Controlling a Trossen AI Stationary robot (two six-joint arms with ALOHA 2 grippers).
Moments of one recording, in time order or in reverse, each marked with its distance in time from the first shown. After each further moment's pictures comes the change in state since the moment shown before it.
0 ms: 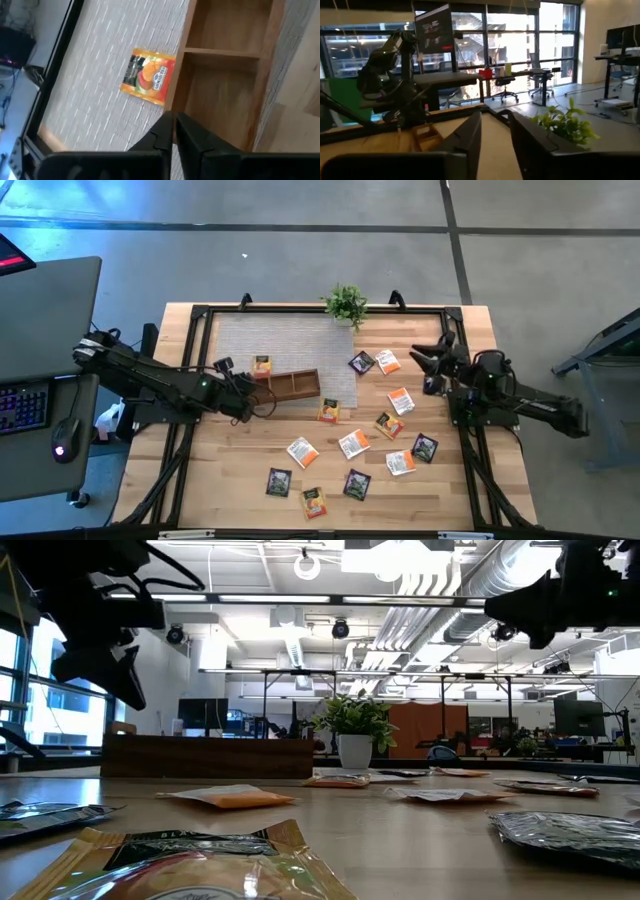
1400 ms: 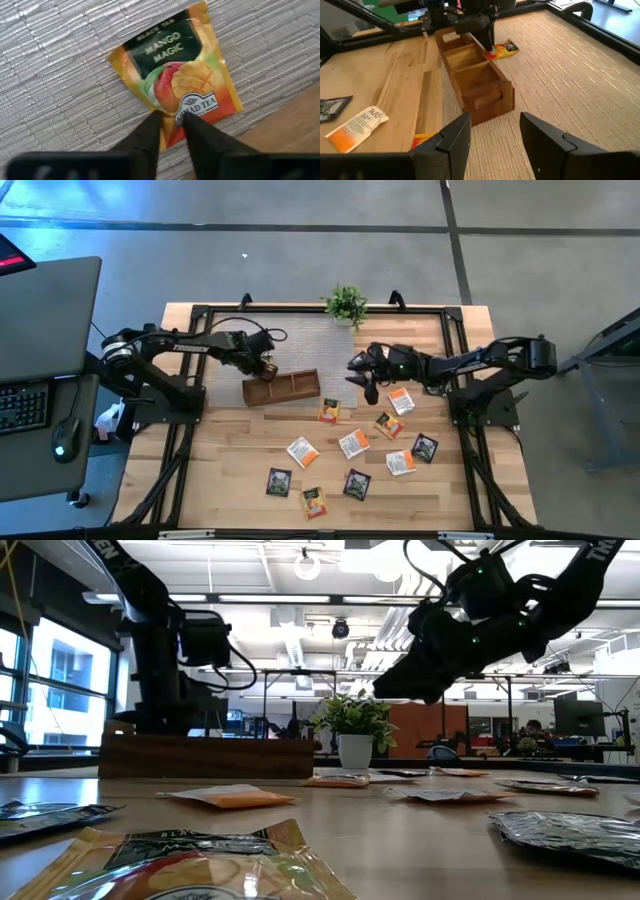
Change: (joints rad) left arm 0.766 0.354 0.005 0.365 0.628 -0.132; right arm 0.115 1.344 0.367 0.459 -0.151 0.056
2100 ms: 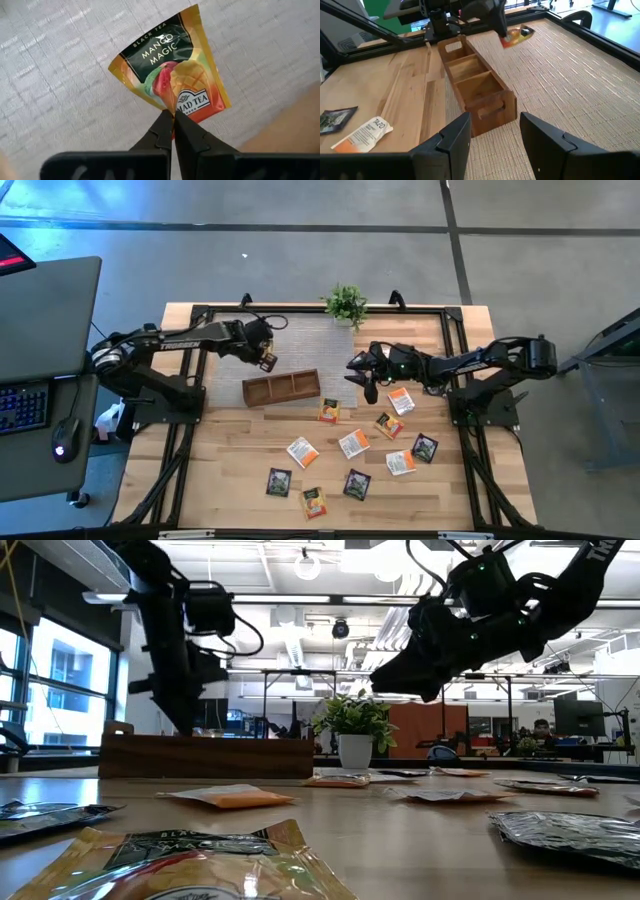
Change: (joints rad) left arm -0.005 -0.146 0.152 -0.162 -0.108 0.123; right arm 0.000 0.000 -0.001 0.042 -0.001 0.024
